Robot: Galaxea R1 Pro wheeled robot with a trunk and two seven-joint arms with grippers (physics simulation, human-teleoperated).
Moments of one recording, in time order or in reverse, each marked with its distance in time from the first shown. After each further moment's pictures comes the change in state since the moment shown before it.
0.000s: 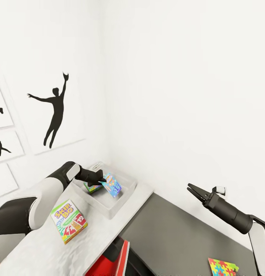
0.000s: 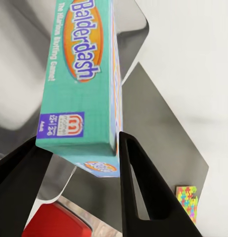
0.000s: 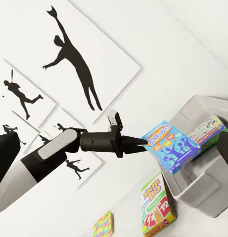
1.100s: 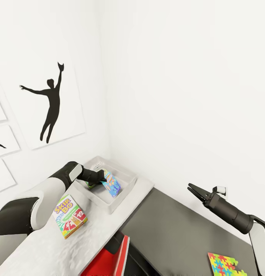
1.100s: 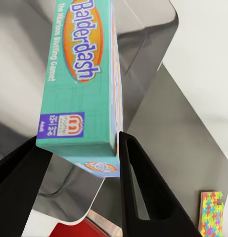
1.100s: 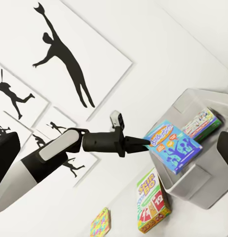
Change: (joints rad) left arm 0.001 -0.017 -0.001 0.000 -0.064 -0.066 0.002; right arm 0.001 -0.003 0.000 0.000 -0.001 -0.011 0.008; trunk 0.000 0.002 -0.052
